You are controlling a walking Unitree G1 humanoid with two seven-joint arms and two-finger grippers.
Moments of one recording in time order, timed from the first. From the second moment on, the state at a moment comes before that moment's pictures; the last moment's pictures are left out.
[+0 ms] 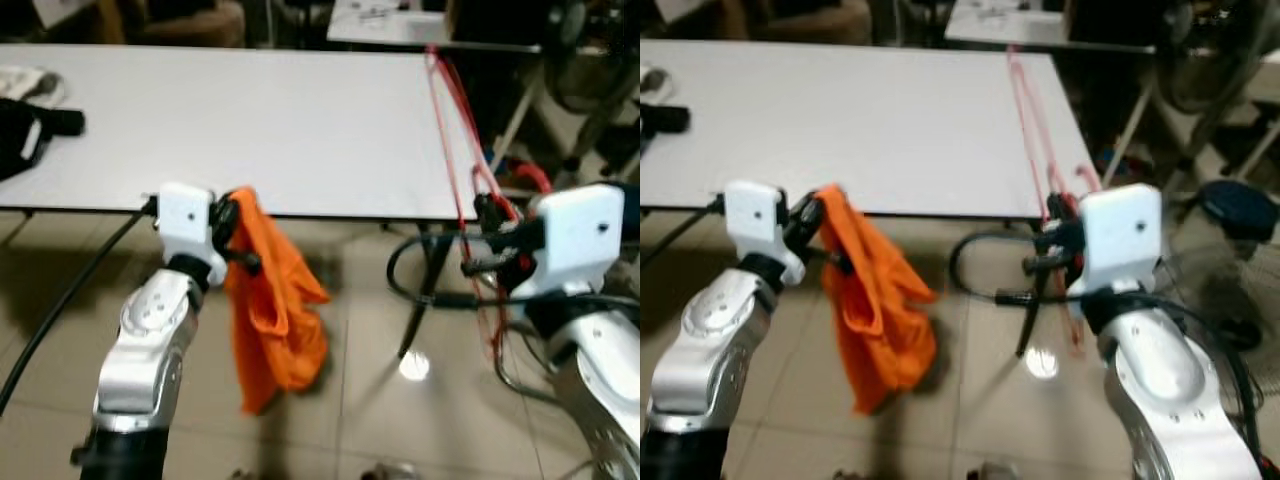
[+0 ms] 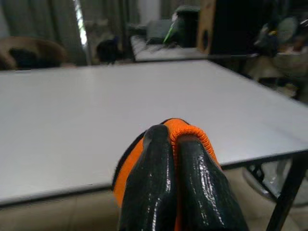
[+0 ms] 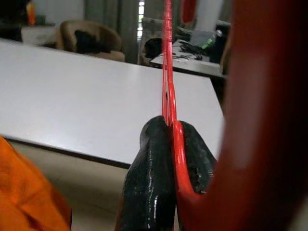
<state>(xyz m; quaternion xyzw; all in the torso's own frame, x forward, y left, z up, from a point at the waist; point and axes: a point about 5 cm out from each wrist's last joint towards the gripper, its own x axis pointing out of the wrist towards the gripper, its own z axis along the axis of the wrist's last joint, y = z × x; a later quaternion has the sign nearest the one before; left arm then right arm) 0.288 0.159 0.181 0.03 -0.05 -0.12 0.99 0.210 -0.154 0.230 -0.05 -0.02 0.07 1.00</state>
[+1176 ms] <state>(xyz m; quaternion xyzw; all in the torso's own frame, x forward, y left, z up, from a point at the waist) 0.358 0.188 0.503 0.10 -0.45 0.01 0.89 0.208 -0.148 0.227 -0.05 -0.03 0.07 1.00</state>
